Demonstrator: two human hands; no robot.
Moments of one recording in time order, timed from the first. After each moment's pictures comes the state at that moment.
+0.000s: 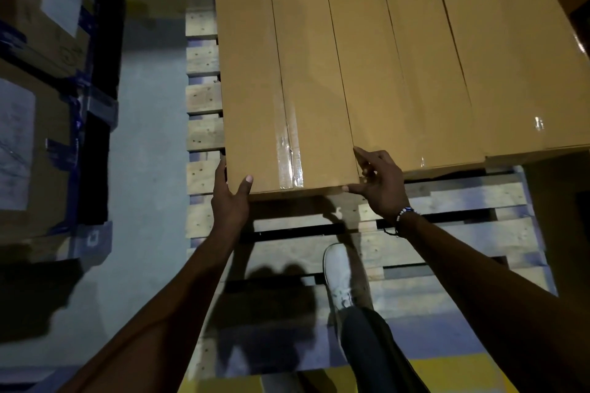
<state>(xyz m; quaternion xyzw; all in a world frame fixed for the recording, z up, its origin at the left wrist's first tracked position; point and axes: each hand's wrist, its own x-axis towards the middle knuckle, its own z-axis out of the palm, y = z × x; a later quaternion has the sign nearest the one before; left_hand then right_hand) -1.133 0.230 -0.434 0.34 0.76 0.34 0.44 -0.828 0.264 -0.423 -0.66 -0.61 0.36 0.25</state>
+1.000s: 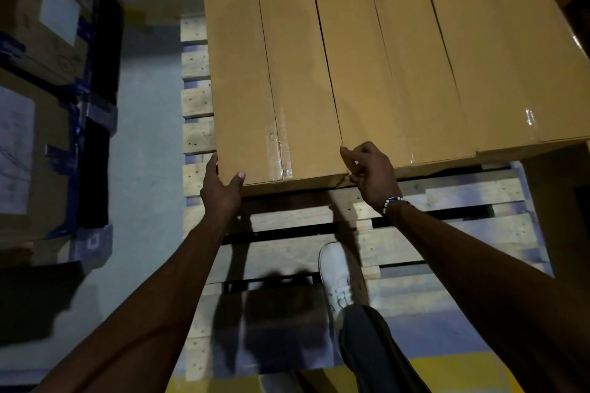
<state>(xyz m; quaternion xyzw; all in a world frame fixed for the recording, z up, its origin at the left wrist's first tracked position) -1.132 0.251 -0.427 0.33 0.79 0.30 0.41 -0.823 0.275 -0.412 -0.65 -0.66 0.34 0.18</state>
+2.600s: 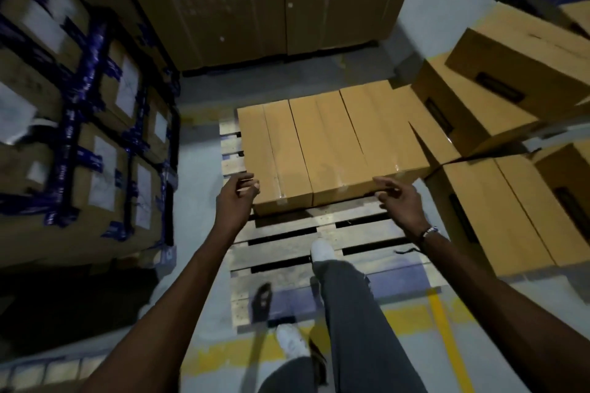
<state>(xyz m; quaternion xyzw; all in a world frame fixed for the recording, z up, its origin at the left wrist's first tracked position) -1.098 0.081 0.070 0.47 0.68 0.34 0.43 -0.730 0.056 0.032 -0.70 -0.46 0.41 0.37</state>
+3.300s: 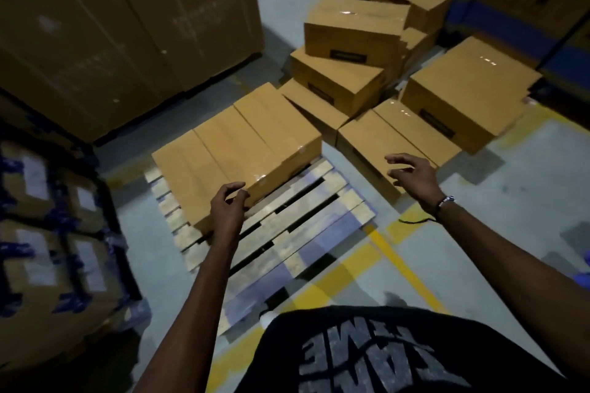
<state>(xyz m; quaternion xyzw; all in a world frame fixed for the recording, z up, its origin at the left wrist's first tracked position) -0.875 -0.073 0.162 0.52 0.61 0.35 0.49 -0.491 -0.217 0.148 -0.76 -0.33 0.31 0.46</state>
